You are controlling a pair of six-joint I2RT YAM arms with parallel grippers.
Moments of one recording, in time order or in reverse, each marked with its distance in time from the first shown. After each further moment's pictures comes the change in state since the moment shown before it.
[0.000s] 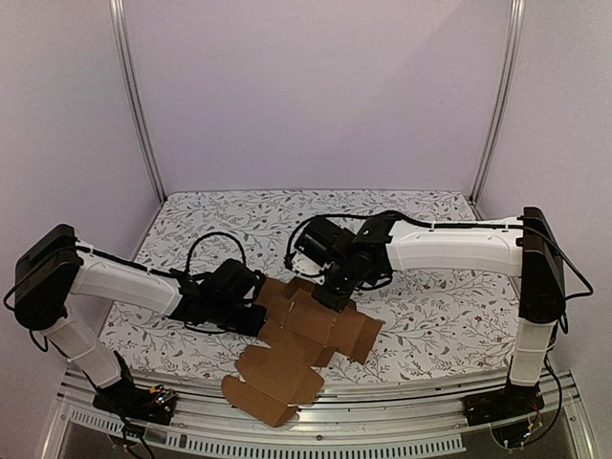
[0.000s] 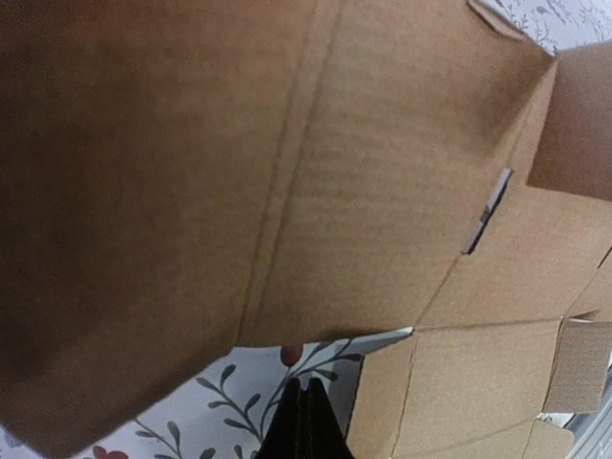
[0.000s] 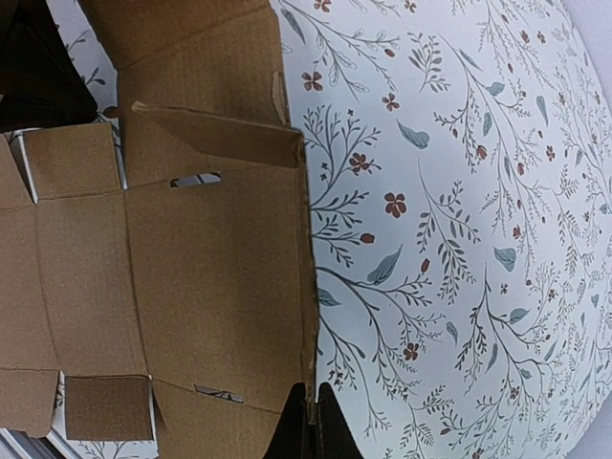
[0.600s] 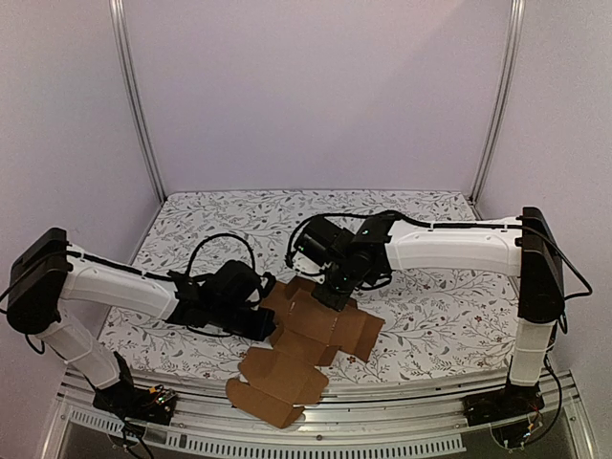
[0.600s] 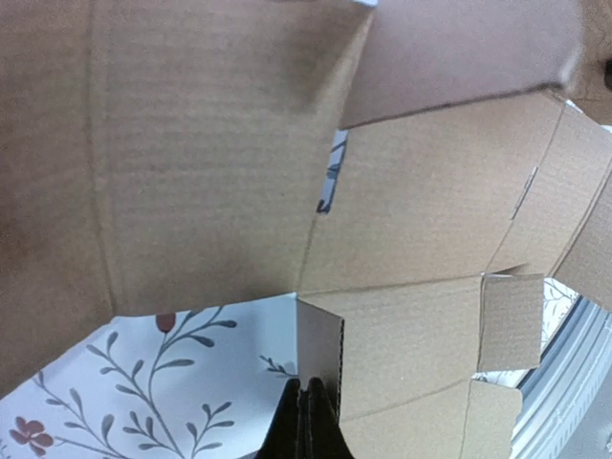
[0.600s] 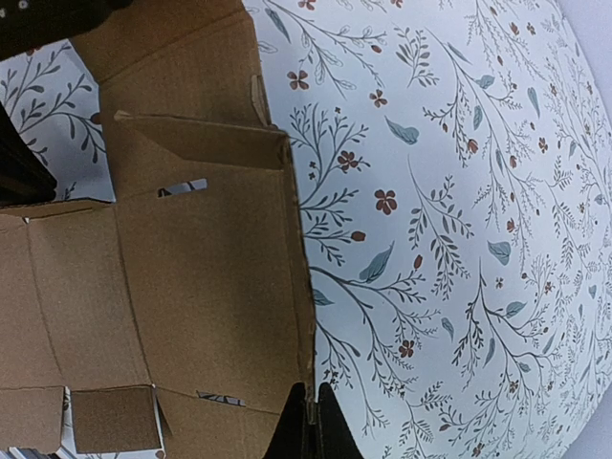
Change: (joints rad) left arm -0.063 -0.045 0.006 0.014 0.101 -0.029; right arm -0.002 0.005 0.009 -0.006 0.022 0.025
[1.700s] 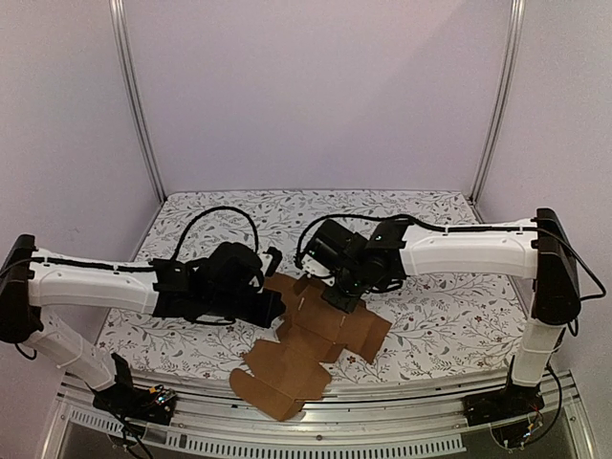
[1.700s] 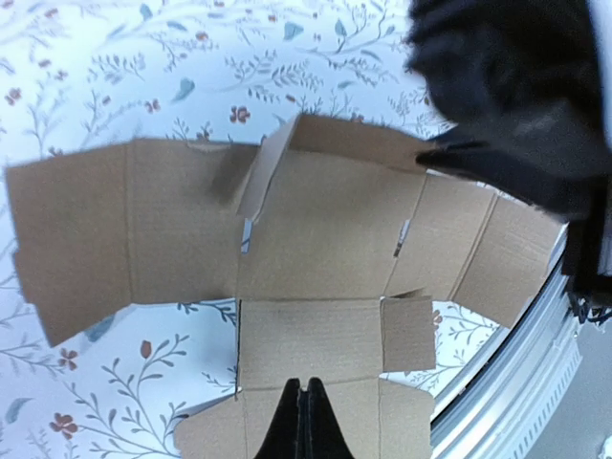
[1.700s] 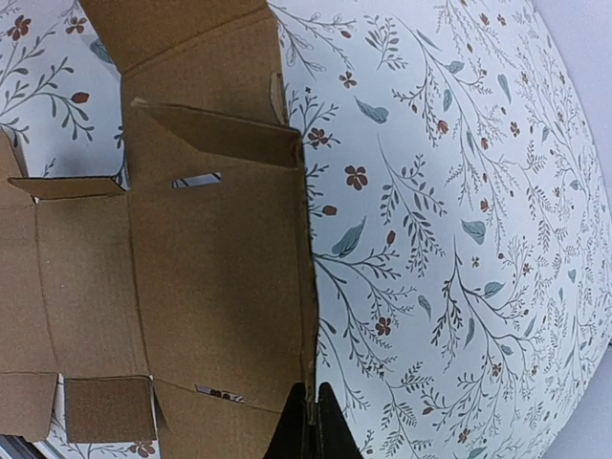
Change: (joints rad) left arm -0.100 -0.116 0.122 -0.102 -0.134 0.005; right arm 0.011 -0.079 -0.108 0.047 0.057 -0.003
